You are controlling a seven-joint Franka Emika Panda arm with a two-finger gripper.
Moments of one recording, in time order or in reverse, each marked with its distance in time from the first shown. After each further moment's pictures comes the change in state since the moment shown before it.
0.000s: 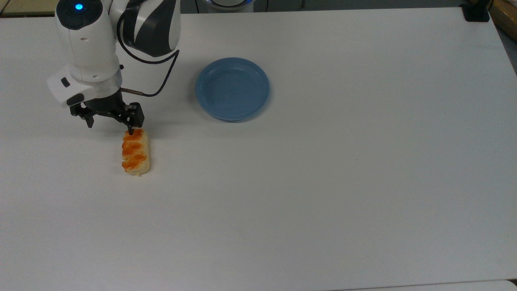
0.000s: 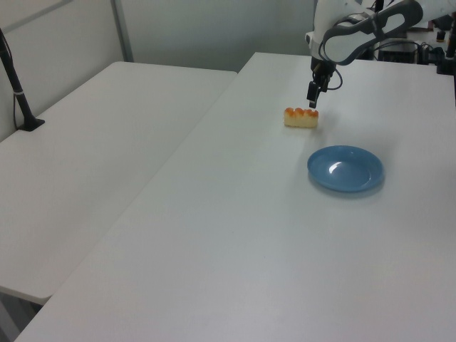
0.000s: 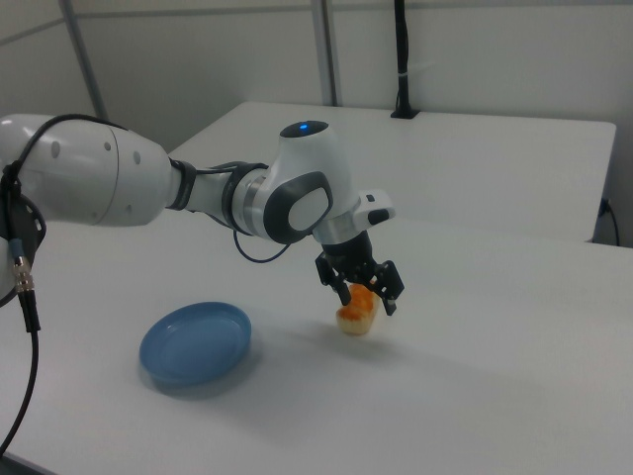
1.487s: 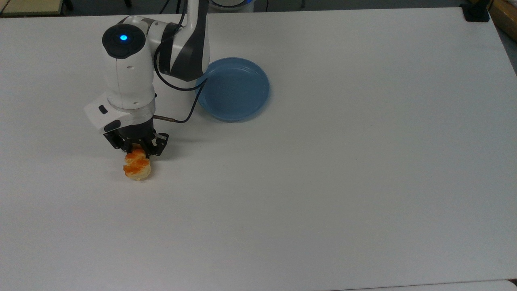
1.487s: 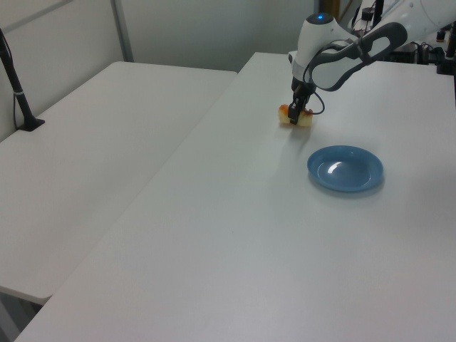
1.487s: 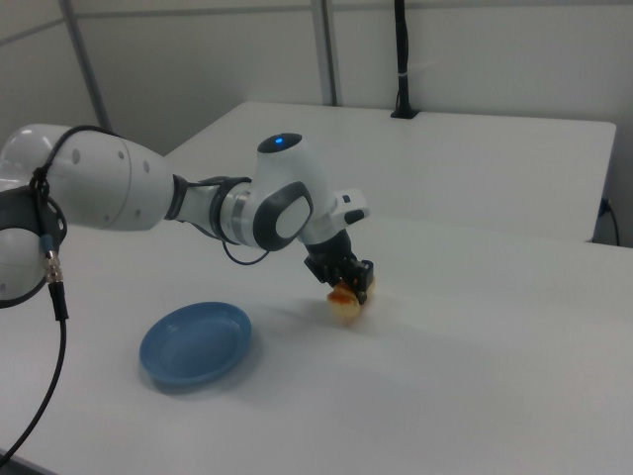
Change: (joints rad) arm 0.067 0.096 0.028 0.023 0.008 0.160 0.095
